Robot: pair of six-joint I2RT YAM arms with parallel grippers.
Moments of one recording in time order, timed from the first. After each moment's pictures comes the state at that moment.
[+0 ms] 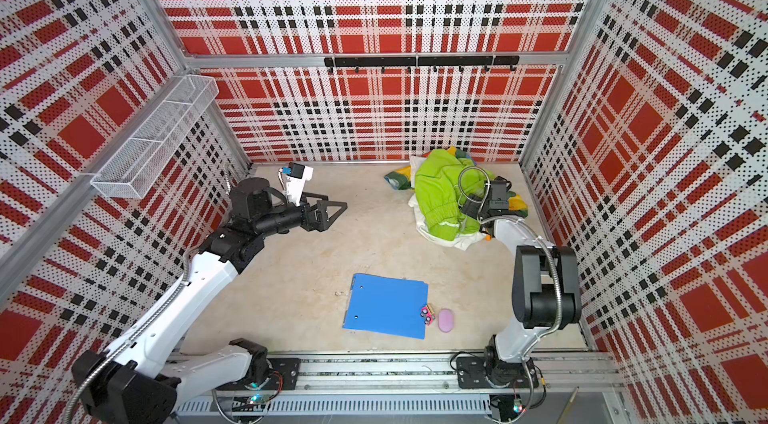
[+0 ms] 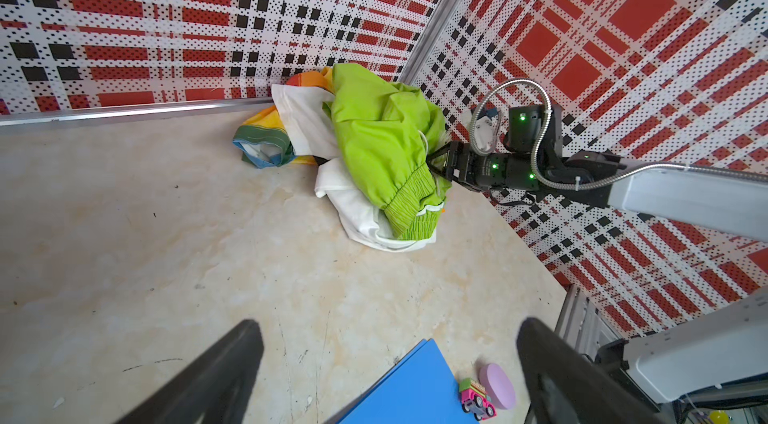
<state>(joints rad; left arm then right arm) -0.31 1.14 1.06 -0.26 0.57 -0.26 -0.02 1.69 1.06 -0.14 0.02 0.46</state>
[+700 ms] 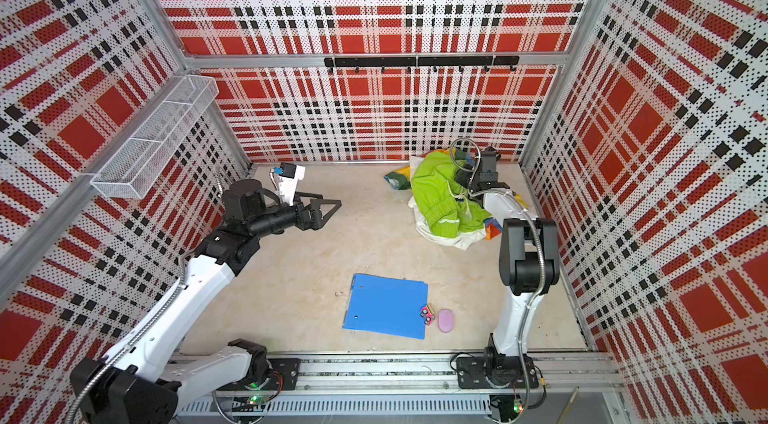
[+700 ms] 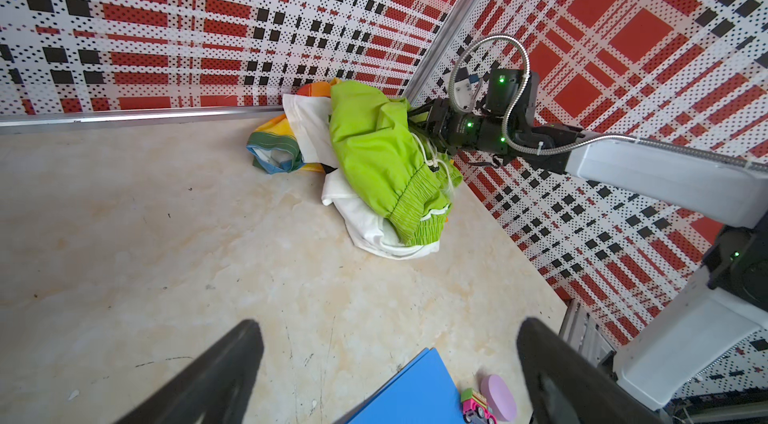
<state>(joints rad) -0.27 1.12 1.03 -0.22 0.60 -0.29 0.05 1.95 1.45 -0.09 -0.09 0.58</state>
